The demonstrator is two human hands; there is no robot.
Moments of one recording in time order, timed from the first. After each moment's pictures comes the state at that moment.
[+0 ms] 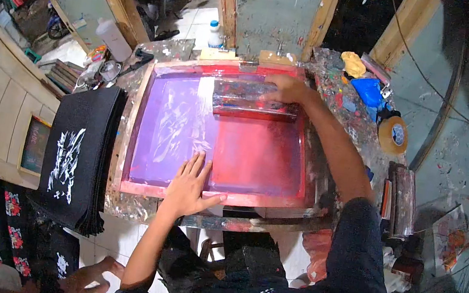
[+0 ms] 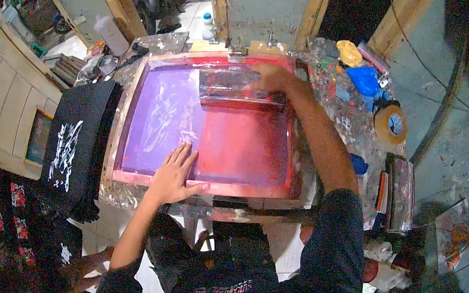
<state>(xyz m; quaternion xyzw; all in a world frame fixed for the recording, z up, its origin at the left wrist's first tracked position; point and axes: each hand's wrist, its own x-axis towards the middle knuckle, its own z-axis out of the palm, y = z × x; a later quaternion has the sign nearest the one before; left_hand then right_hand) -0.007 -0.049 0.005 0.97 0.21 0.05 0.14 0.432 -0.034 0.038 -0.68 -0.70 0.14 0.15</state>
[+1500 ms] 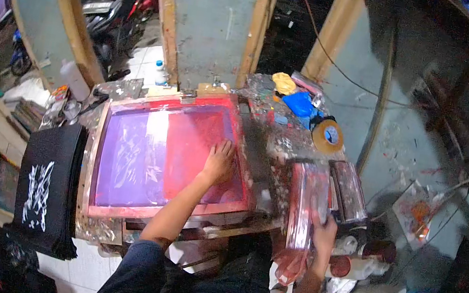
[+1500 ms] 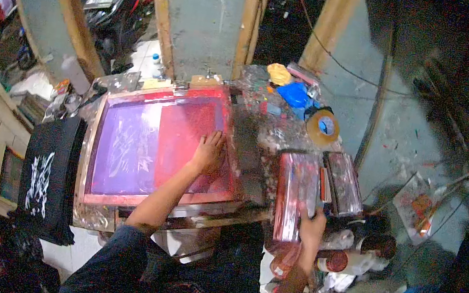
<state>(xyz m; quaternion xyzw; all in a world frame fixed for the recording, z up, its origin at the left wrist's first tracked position) 0.258 -0.078 -0.081 0.99 0.07 0.14 0.03 0.272 -0.500 0.009 -0.88 -0.08 -0.04 0.47</state>
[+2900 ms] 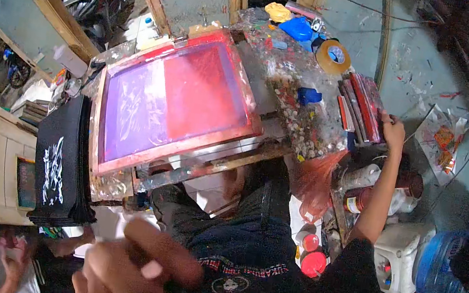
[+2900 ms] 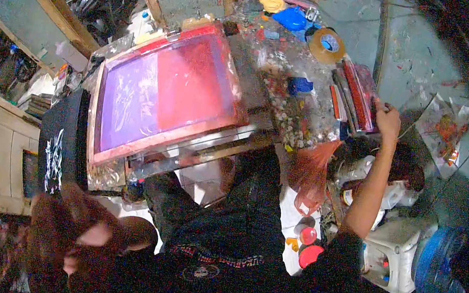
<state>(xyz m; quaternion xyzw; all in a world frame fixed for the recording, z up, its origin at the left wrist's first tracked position) -0.059 -0.275 0.264 0.72 -0.28 0.51 0.37 0.452 -0.641 0.031 -0.96 0.02 -0.11 0.25</state>
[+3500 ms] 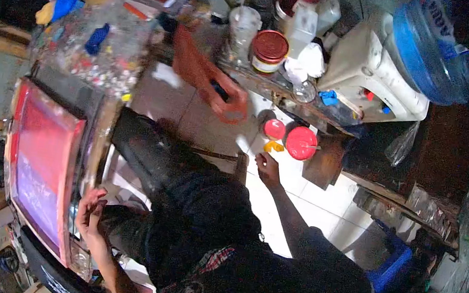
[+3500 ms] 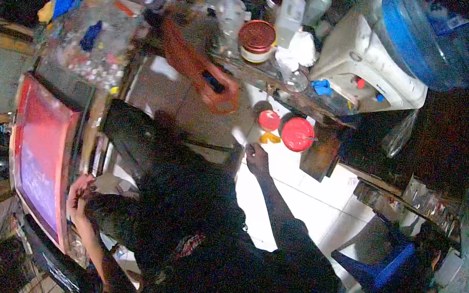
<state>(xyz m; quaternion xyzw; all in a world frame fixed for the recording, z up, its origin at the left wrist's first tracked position) -0.023 -0.268 0.023 0.79 0.13 0.01 0.61 -0.074 -0.696 -0.367 -0.84 0.17 -0.01 0.51</state>
